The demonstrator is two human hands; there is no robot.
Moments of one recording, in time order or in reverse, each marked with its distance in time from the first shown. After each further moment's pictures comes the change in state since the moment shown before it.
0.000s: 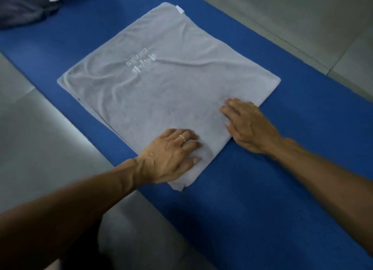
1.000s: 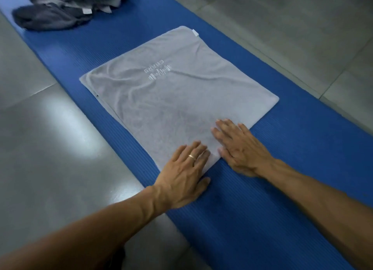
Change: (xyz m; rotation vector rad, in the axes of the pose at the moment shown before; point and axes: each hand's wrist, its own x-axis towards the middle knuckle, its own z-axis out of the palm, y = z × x) left_hand -0.026 0.061 0.024 0.027 0.067 -0.273; right_hand -0.027 -0.041 0.006 -0.167 -0.102 -0.082
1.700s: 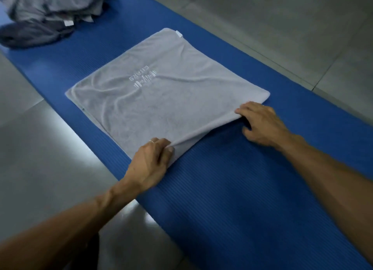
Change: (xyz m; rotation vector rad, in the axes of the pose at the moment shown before) left_hand 0.016 -0.040 -0.041 -0.415 0.011 -0.384; right_hand 0.013 0.094 -0.014 0.119 0.183 0.237
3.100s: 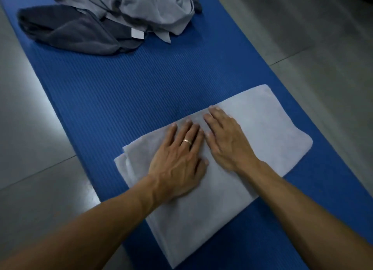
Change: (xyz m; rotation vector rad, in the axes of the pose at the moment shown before) left_hand 0.214 -0.196 -0.113 0.281 -0.012 0.057; right_hand 0.331 -0.240 0.010 0.017 0.005 -0.291
